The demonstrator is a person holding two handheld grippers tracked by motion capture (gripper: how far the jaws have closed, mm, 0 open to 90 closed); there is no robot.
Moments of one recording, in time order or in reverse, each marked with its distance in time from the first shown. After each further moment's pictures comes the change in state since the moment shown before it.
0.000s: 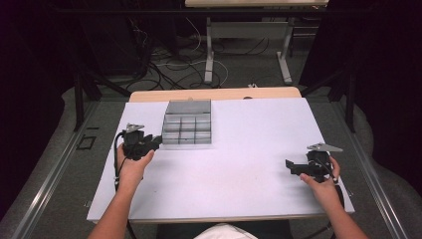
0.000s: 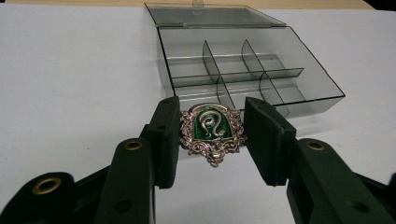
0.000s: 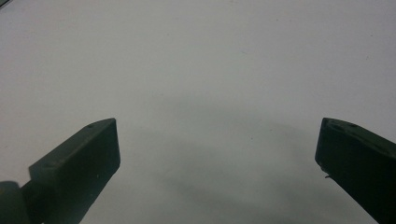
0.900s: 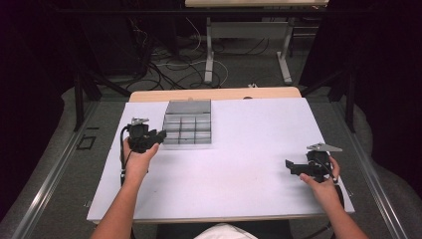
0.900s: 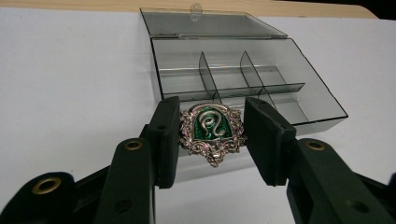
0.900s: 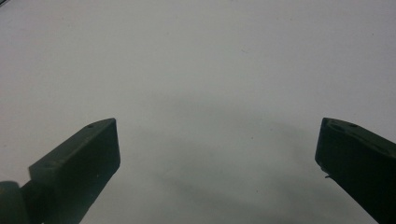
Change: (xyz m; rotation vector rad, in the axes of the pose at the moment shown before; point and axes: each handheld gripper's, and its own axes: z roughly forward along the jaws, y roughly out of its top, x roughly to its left) left arm -0.005 0.014 0.020 -0.001 0.006 -0.027; right arm 0.000 0.000 0.001 0.003 -0.002 0.000
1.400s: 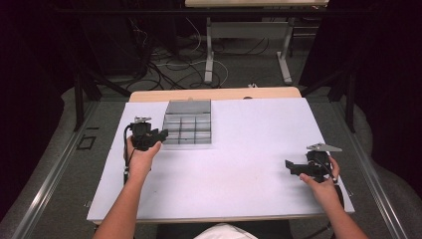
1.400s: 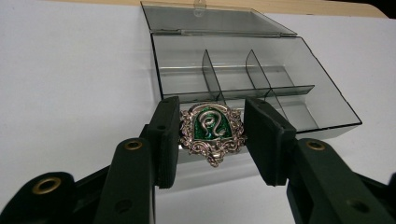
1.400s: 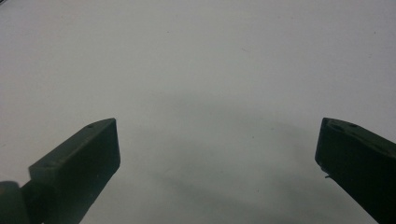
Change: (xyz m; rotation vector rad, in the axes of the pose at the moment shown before) left arm 0.001 0.002 0.015 0.021 -0.002 -0.024; right arm 0.000 0.000 0.001 0.003 0.001 0.001
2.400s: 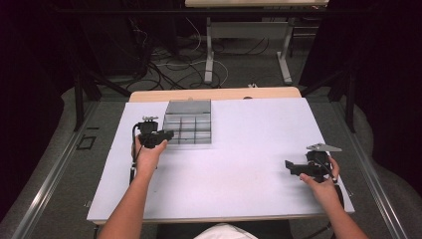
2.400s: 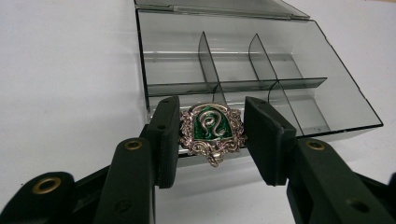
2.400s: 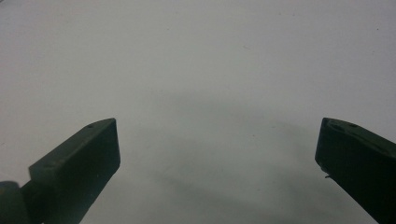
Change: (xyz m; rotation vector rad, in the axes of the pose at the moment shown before) left arm -0.004 0.000 0.028 0.068 0.007 -0.018; right arm 0.000 -0.001 0.001 0.007 0.007 0.001
